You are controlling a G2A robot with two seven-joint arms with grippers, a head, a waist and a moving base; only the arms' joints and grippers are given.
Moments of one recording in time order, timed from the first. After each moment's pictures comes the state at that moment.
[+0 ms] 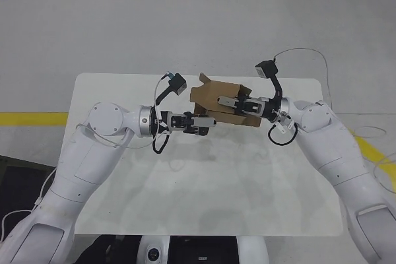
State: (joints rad) left arm 0.78 -1.10 -1.03 -1.51 -0.43 -0.17 -1.14; right arm -0.57 -1.13 0.84 -1.06 0.46 -0.80 0.94
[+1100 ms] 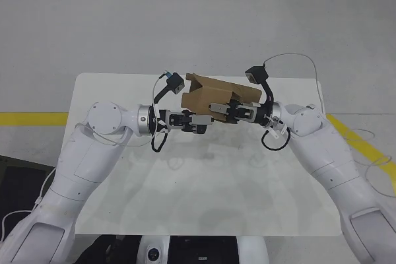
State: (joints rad) left arm 0.77 -1.11 -1.04 -1.48 -0.44 -0.17 -1.14; right arm -0.61 -1.16 0.85 -1.11 0.46 -0.78 0.98
